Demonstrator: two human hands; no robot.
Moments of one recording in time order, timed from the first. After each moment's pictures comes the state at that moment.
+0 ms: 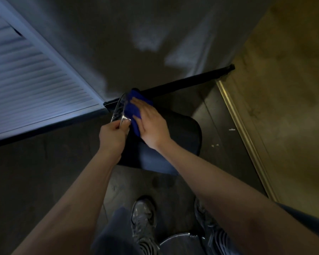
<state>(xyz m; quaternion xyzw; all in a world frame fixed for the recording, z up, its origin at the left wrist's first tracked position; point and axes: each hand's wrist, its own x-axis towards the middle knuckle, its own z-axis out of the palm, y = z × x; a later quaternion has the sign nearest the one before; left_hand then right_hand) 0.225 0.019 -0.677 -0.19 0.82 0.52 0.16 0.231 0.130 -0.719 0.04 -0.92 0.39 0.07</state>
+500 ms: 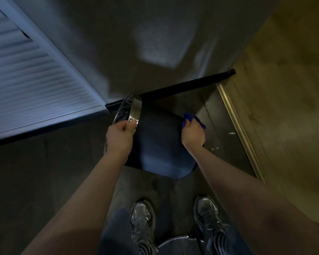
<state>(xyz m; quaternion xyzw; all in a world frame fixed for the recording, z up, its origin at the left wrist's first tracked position) 0.227 0.024 -0.678 -0.16 0.83 0.51 0.17 0.257 0.212 -0.772 -0.41 -0.84 0.36 -0.07</state>
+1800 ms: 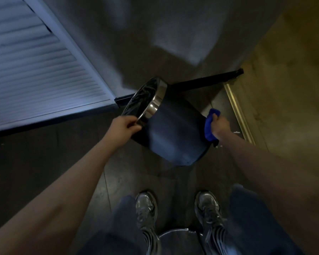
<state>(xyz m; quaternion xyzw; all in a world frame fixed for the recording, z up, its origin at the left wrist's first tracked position) 0.217 -0.006 -0.662 0.10 0.91 0.32 0.25 0.263 0.286 -0.766 -0.44 -0.78 0.43 -0.13</state>
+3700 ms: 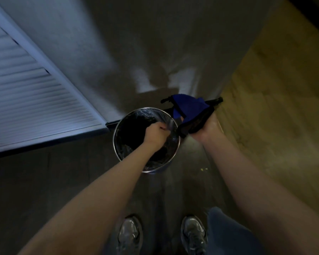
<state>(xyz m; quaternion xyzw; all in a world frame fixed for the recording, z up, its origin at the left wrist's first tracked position) 0.203 0.148 -0.666 -0.05 0.86 0.44 0.25 0.225 0.277 -0.612 -0.36 -0.29 0.89 -0.01</state>
